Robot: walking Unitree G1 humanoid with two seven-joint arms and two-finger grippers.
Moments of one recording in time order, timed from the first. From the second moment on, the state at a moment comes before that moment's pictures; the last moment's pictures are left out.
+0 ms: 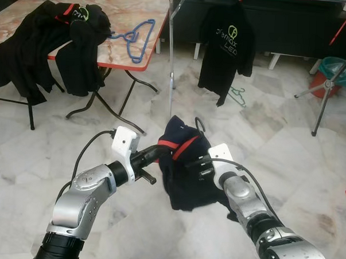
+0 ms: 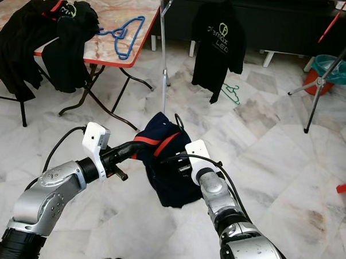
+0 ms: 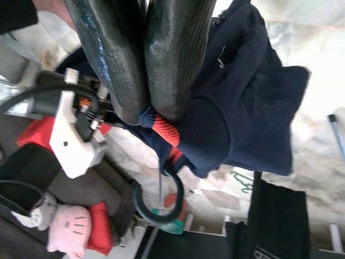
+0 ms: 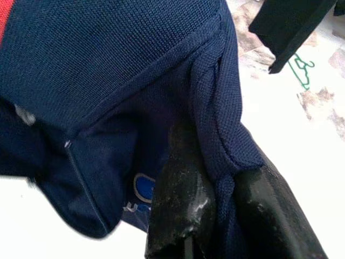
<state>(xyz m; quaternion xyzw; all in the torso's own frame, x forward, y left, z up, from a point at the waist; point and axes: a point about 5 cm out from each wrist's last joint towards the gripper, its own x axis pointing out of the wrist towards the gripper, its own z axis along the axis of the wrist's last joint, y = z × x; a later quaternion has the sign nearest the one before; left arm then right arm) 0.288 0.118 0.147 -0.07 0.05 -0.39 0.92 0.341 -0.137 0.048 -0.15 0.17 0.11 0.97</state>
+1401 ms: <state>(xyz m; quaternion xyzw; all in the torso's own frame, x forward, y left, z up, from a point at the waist) 0.287 0.125 0.129 -0.04 0.05 -0.34 0.94 0.354 -0.143 0.079 -0.04 0.06 0.12 0.99</state>
